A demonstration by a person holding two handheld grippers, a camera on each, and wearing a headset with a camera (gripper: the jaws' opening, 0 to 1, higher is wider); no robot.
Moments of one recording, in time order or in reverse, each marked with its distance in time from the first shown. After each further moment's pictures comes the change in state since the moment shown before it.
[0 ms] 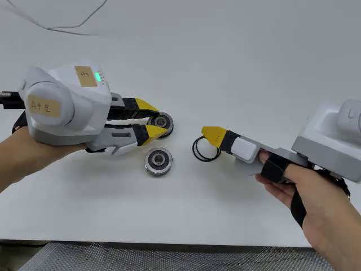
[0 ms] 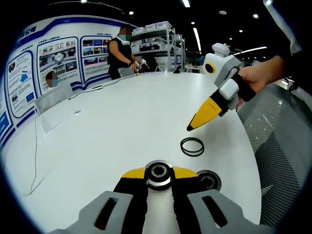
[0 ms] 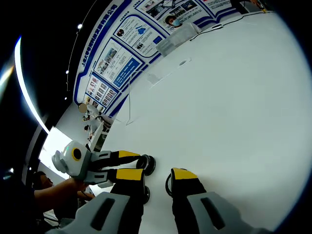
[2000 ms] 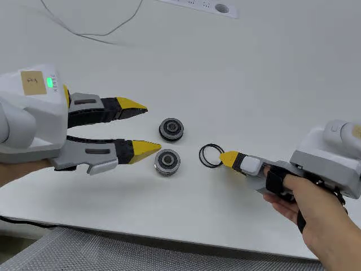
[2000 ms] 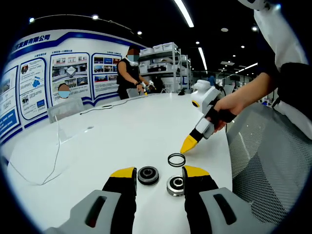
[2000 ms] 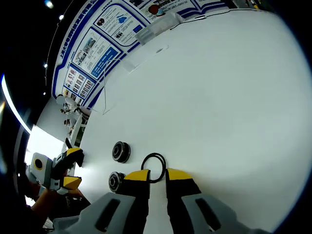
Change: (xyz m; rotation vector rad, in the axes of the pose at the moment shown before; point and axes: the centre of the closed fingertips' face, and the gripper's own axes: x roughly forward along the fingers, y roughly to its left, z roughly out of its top) left arm -0.070 -0.031 0.029 -0.027 -0.190 0.063; right arm -0.015 -0.028 -0.024 0.030 0.111 -0.208
